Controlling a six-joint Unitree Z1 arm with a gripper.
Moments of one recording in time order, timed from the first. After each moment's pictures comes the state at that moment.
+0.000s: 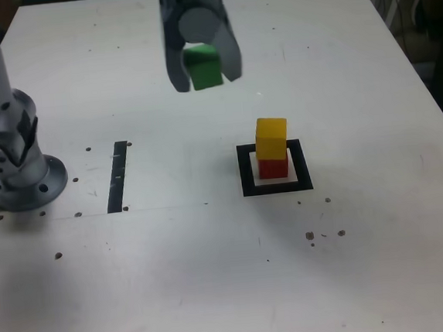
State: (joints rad) arm -0.07 1.76 -1.57 1.44 0.09 -0.13
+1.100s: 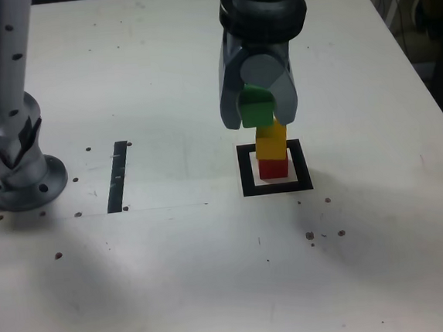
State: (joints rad) arm -0.16 2.00 -1.76 1.47 0.08 -0.12
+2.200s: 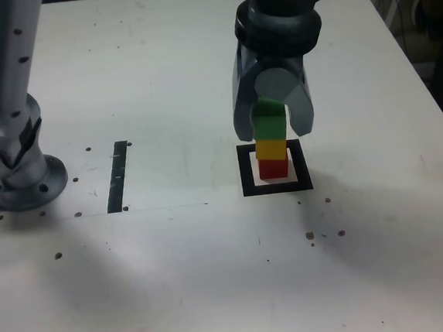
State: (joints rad) arm -0.17 2.04 -1.79 1.45 0.06 -0.11
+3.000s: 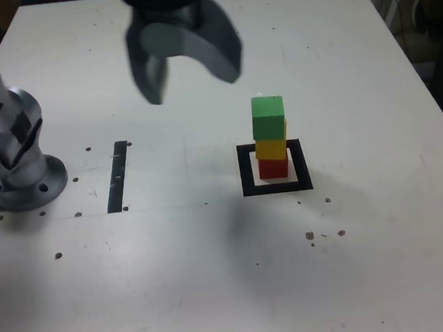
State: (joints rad) arm -0.20 1.61 -1.41 1.44 0.11 -0.09
